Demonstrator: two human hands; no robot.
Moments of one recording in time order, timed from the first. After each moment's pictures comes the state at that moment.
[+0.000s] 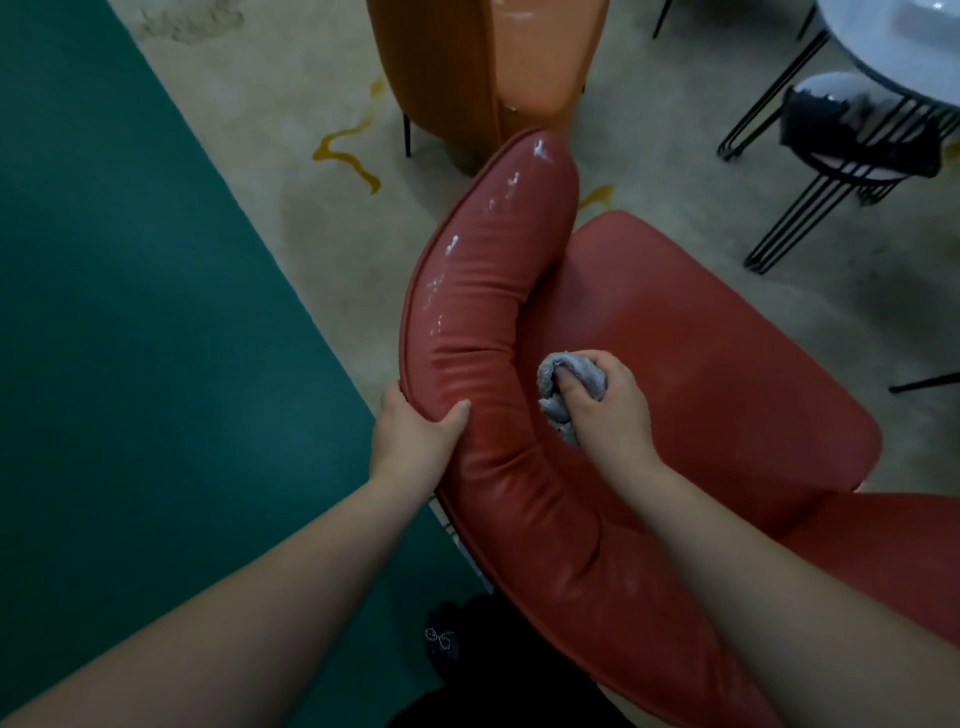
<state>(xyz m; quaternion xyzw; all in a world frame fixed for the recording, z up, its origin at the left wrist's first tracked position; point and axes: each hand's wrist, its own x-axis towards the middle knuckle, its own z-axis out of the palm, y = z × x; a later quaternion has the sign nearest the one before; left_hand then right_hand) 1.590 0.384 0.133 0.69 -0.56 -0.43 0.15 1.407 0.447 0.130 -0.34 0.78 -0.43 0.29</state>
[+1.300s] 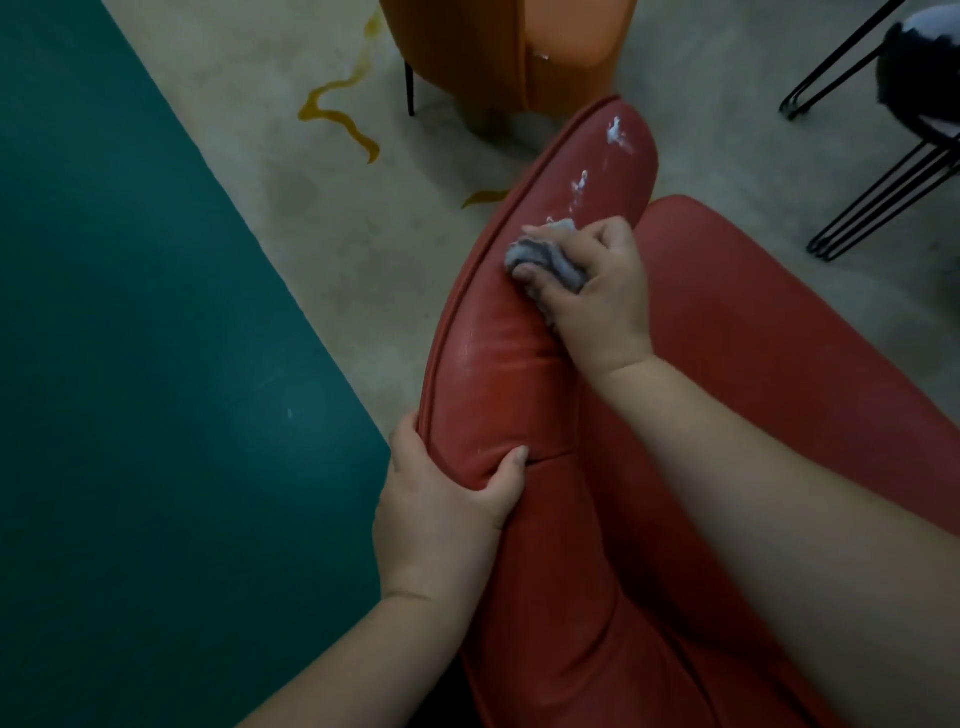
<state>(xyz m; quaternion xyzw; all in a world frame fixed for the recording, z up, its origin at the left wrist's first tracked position) 1.567 0.315 0.108 0.70 -0.60 -0.35 0.16 1.383 0.229 0.088 -0.50 0.72 -0.45 0.16</state>
